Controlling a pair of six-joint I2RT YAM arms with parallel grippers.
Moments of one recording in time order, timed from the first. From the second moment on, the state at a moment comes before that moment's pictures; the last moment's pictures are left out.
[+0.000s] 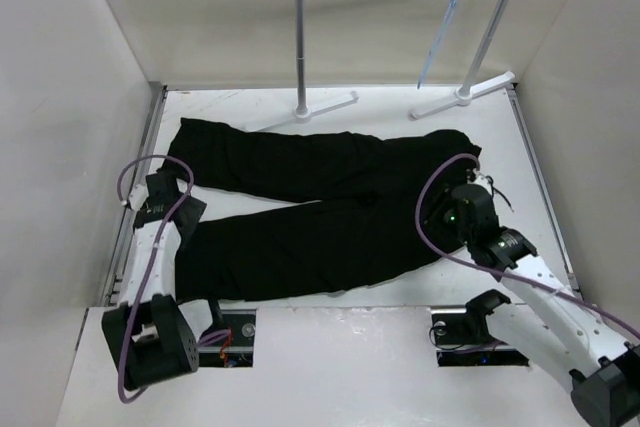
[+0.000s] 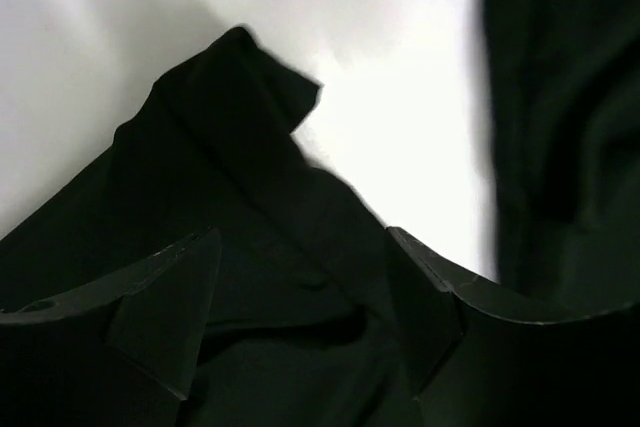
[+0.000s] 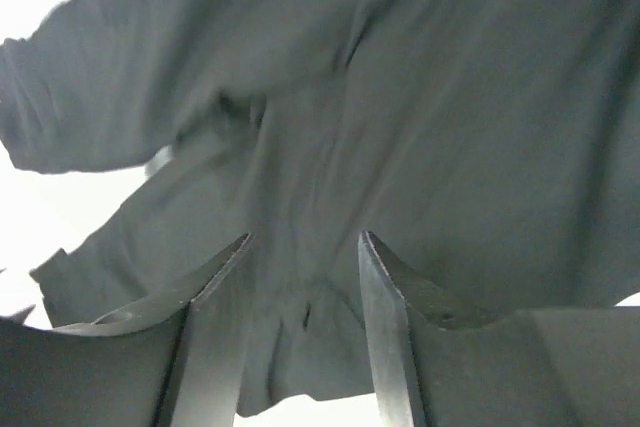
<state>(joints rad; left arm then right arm) 0.25 1.04 0.66 -0.62 -0.17 -0.88 0.42 0.75 0.55 -0.43 0.12 0.92</state>
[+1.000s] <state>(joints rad) 0.28 1.44 0.98 -0.50 -0.26 -0.79 0.37 0.66 0.51 -0.50 0.07 0.90</state>
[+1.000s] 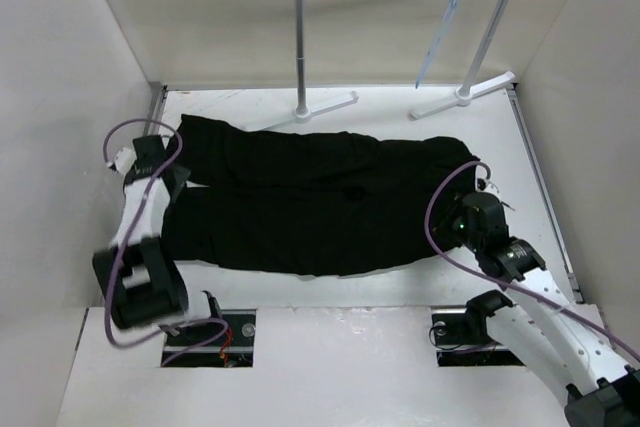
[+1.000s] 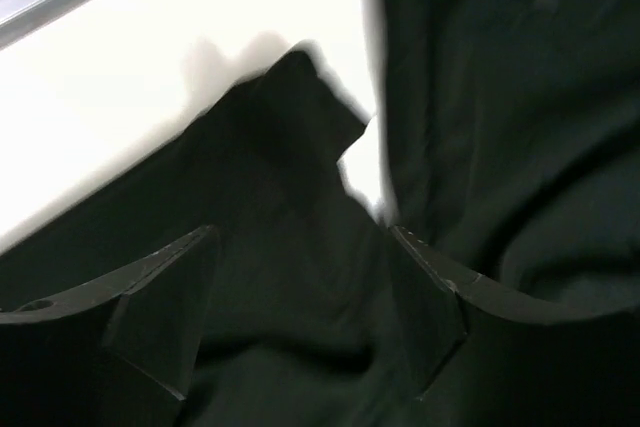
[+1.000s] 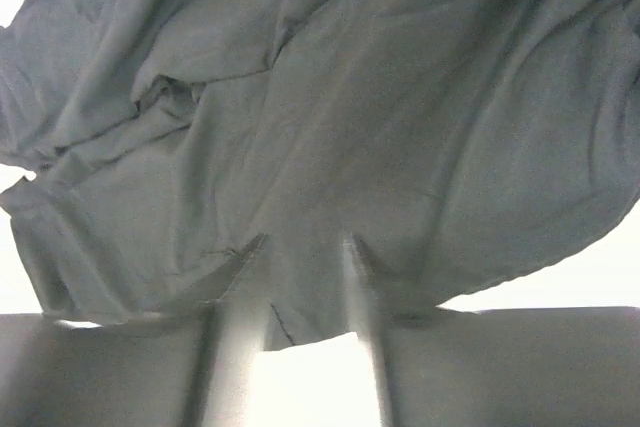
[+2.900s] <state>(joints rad) 0.34 0.88 0.64 -0.68 -0.26 -1.00 0.03 0.97 0.46 -0.62 0.16 1.16</state>
